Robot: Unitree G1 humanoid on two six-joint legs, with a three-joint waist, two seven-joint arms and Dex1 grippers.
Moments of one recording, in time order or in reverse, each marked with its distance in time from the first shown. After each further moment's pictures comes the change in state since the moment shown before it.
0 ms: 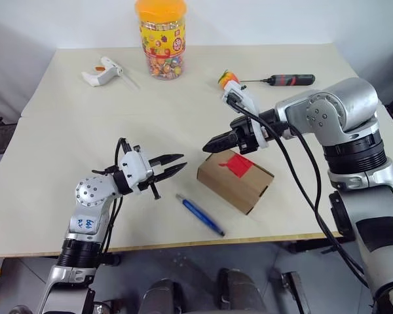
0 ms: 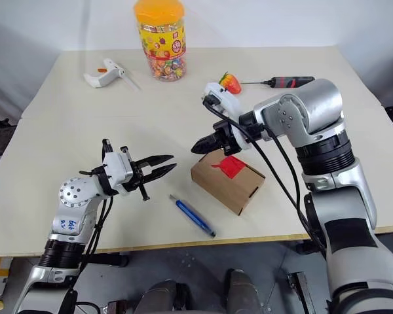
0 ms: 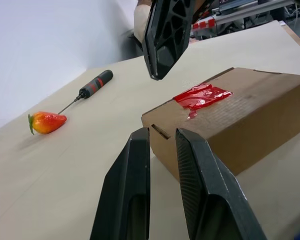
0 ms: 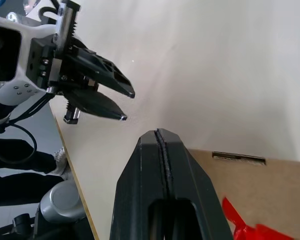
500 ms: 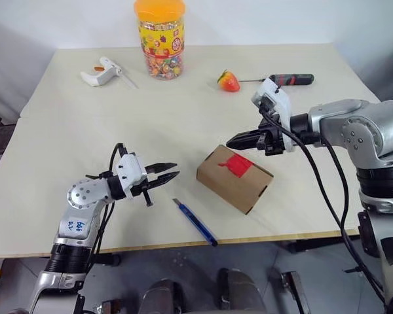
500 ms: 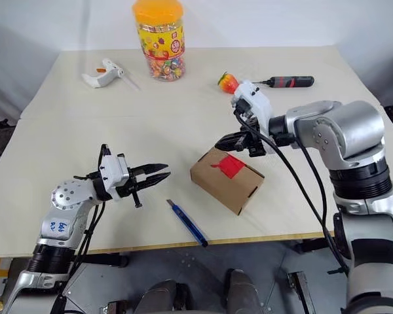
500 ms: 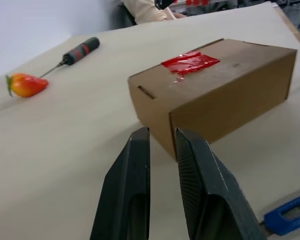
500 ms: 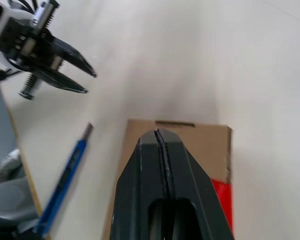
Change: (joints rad) left arm 0.050 0.088 -0.006 -0.064 -0.050 0.171 -0.070; right arm 0.249 -0.224 -0.102 -0.287 -0.022 -0.227 0.014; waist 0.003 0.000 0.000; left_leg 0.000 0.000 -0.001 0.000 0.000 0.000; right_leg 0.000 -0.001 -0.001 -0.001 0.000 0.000
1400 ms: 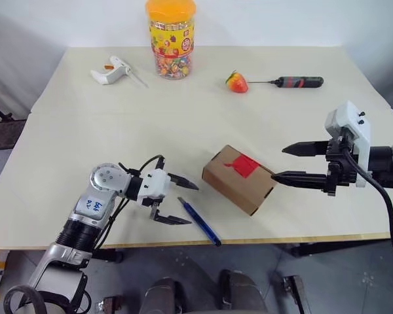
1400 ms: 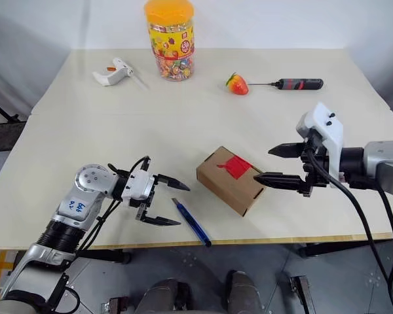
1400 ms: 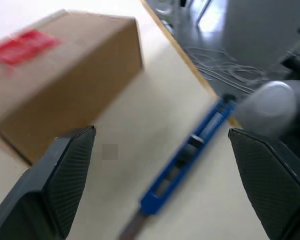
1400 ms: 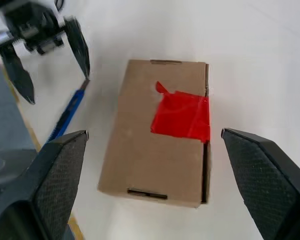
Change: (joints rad) left arm -0.215 0.024 -0.241 0.221 0.046 -0.053 -0.425; right arm 0.501 -0.279 -0.463 -0.358 0.223 -0.006 0.008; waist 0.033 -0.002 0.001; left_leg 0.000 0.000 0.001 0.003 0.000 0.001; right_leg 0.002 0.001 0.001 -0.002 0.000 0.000
